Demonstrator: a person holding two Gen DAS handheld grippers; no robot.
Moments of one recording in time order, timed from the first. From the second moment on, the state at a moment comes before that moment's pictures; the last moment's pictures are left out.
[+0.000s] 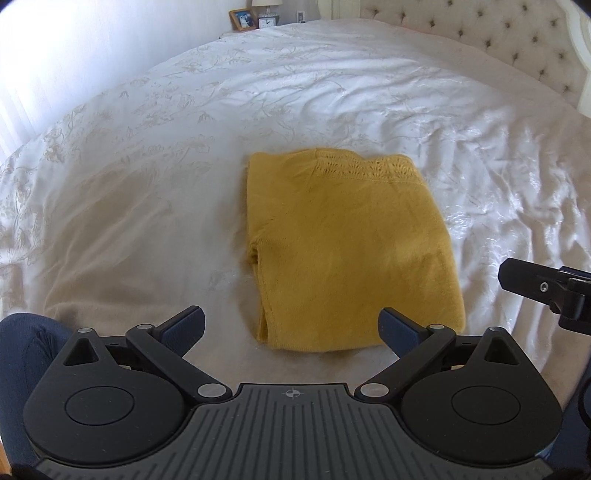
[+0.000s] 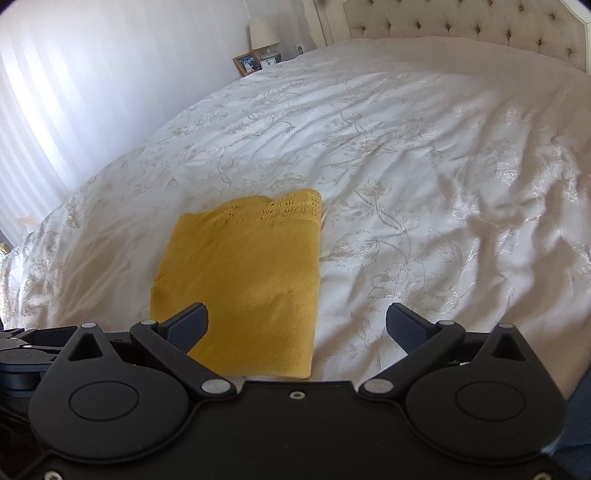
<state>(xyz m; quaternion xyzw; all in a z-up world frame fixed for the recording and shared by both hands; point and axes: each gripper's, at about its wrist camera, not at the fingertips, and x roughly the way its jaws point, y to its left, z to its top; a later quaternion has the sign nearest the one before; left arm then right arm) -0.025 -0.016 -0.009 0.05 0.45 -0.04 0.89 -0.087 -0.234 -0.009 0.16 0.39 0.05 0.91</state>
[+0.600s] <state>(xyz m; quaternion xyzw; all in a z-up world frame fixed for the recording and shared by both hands) -0.019 -0.015 -0.020 0.05 0.47 -0.05 0.88 -0.081 -0.225 -0.018 0.16 0.41 0.05 0.89</state>
